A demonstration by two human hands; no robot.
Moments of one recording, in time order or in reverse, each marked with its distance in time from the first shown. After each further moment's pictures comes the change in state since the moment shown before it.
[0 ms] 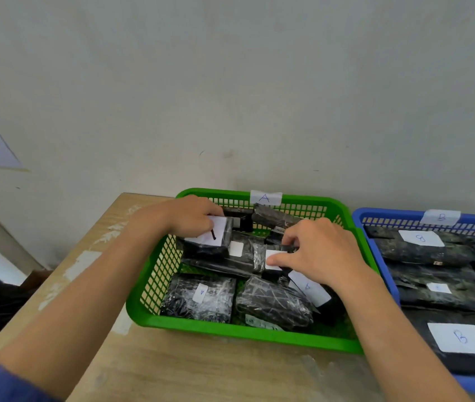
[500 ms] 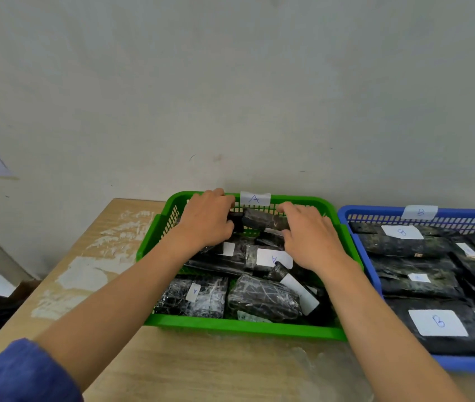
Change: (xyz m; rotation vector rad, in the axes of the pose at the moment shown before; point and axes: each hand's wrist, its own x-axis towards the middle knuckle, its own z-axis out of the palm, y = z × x) left_hand 0.034 0.034 0.038 0.290 0.525 0.036; right_hand 0.012 0.007 0.010 0.033 0.067 0.066
